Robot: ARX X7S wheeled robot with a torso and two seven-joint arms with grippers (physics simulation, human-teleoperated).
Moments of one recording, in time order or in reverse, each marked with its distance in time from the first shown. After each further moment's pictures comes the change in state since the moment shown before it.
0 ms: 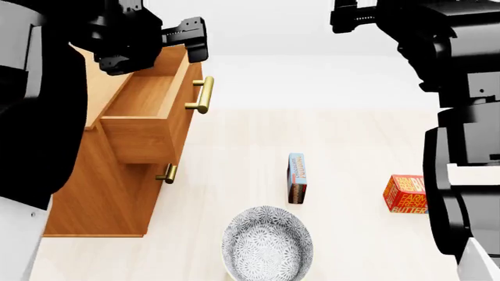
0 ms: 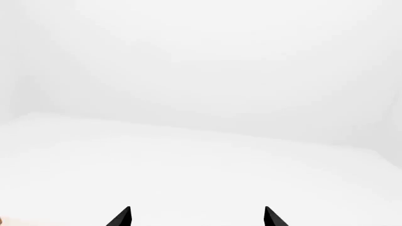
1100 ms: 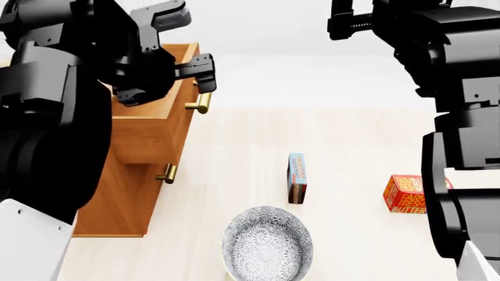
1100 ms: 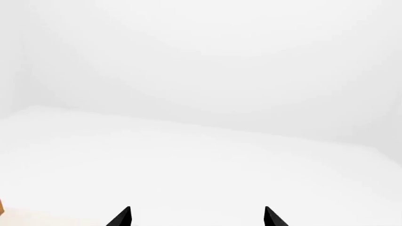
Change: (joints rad) left arm 0.123 0.013 -0.069 -0.001 0.022 0.028 -0.036; right arm -0.019 0.002 -0.018 -0.007 0.012 0.003 -0.001
